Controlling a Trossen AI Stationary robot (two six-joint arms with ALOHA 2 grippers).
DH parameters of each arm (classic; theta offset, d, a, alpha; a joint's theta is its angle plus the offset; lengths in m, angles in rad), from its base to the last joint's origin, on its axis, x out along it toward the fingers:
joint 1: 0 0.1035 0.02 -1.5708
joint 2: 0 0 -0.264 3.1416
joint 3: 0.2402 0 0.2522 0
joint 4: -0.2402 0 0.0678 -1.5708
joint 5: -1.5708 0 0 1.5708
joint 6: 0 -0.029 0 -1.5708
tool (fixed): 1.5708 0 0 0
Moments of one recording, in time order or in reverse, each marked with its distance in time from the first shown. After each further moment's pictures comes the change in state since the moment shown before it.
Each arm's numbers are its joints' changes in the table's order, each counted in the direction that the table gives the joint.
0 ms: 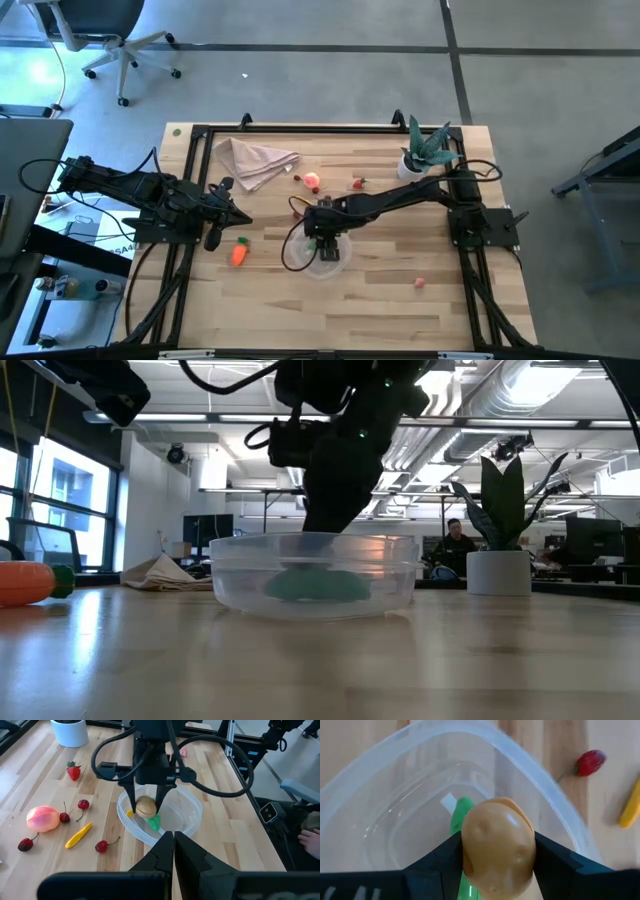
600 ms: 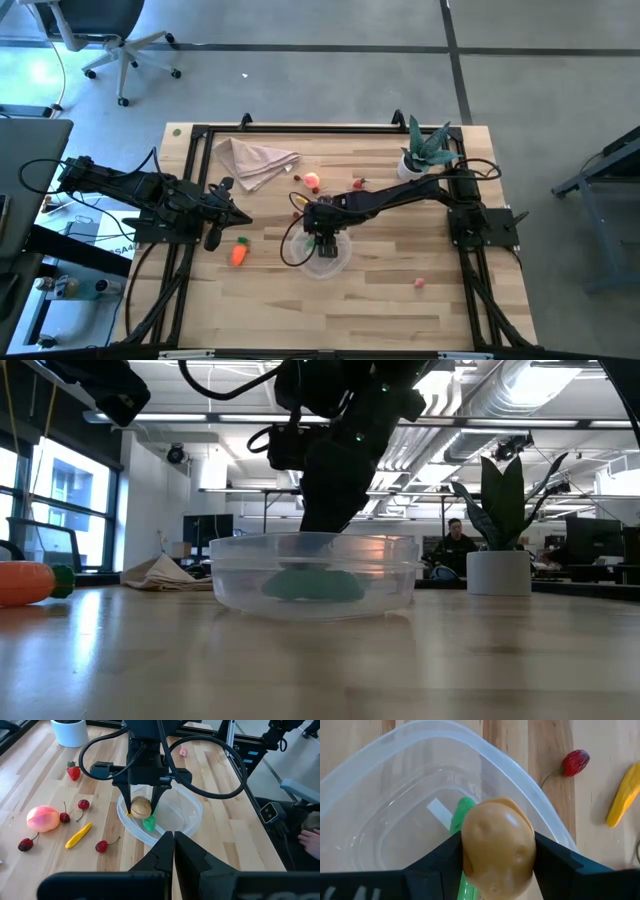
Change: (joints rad) left arm 0.000 0.000 0.000 0.000 0.000 0.000; right arm -0.017 0.002 0.000 0.009 -0.003 -0.016
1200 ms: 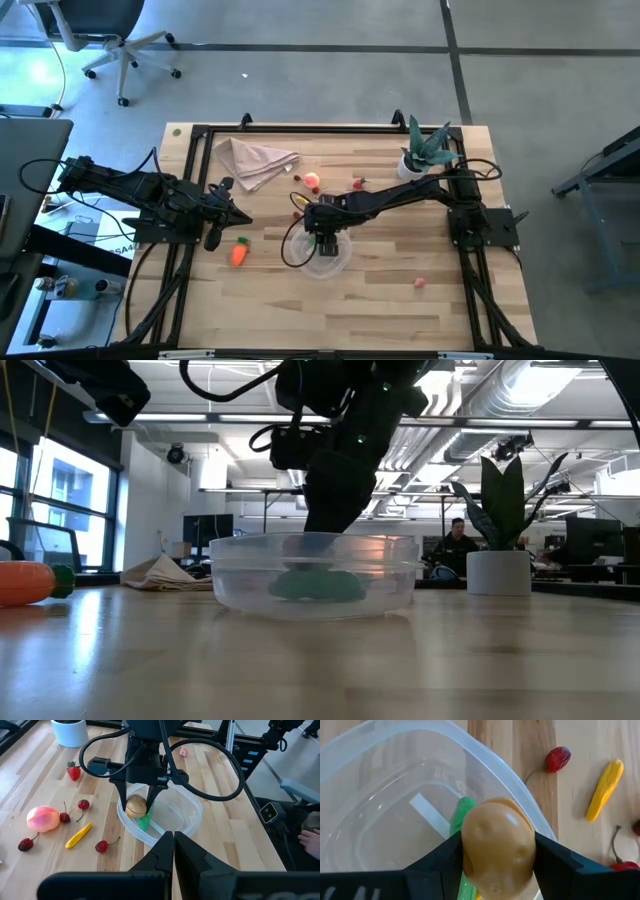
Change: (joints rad) left arm 0.000 0.000 0.000 0.000 0.000 0.000; right arm 0.001 0.000 0.002 -0.028 -0.077 0.018
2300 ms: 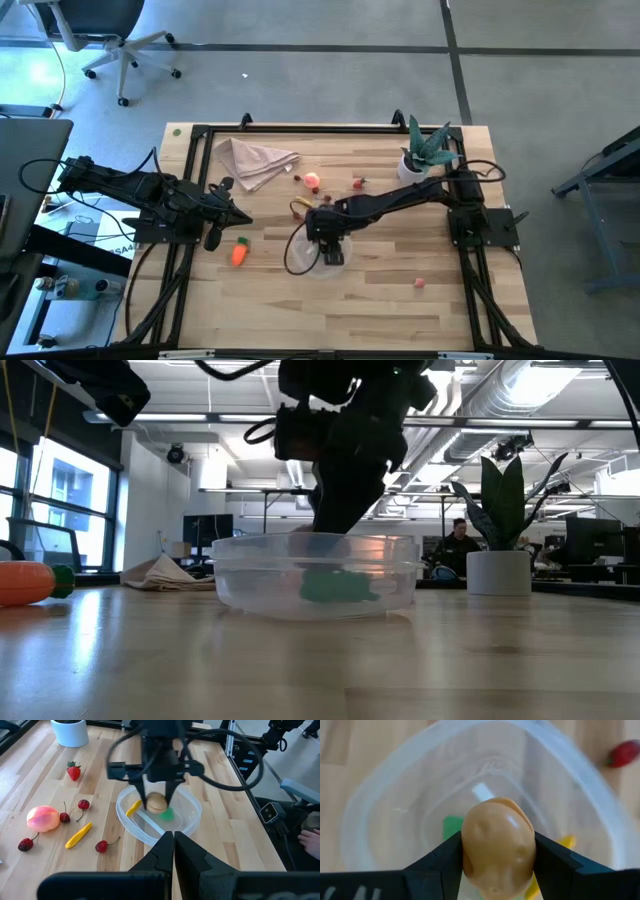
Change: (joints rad) left arm 0.000 0.000 0.000 0.000 0.000 0.000; right arm 0.040 -0.019 -0.003 -0.026 0.159 -0.001
